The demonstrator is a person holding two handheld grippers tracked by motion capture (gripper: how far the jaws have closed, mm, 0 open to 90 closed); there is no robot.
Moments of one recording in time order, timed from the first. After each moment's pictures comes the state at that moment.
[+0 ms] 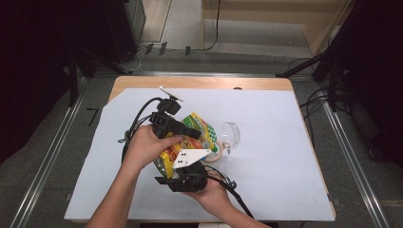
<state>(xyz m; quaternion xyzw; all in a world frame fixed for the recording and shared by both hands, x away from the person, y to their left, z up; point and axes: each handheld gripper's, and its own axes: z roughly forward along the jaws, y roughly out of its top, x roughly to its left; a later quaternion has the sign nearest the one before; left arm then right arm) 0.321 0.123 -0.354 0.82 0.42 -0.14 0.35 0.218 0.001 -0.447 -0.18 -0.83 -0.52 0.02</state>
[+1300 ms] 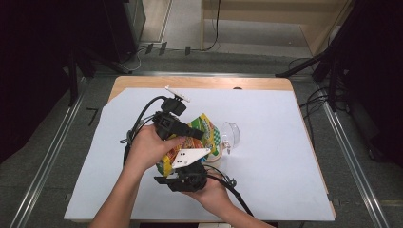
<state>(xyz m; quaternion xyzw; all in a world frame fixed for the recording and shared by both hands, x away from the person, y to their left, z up) 0.307 0.105 -0.335 0.84 0.41 -0.10 0.34 0.218 0.002 -0.446 -0.17 -0.83 -0.53 0.02</state>
